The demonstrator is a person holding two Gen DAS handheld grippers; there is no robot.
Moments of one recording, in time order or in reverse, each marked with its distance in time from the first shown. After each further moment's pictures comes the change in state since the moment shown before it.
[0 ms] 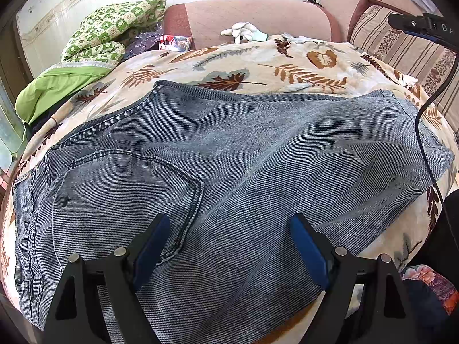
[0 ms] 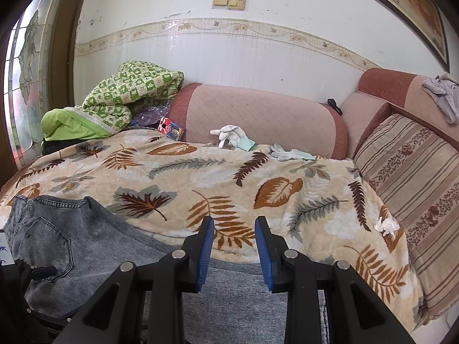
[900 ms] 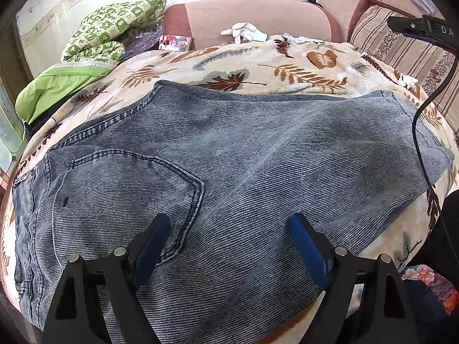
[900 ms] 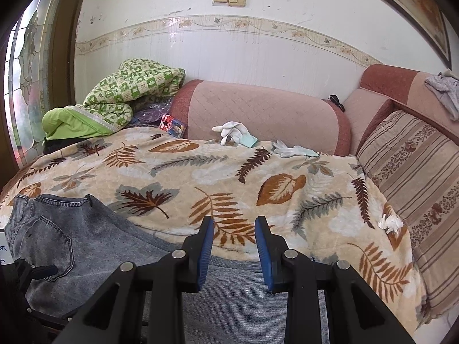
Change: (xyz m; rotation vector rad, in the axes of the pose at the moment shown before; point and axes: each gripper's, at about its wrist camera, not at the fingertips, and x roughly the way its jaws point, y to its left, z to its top) left arm 0.000 0.001 0.000 -0.001 0.000 -0.004; right arm 0.005 0.002 -0.001 0.001 0.011 0.006
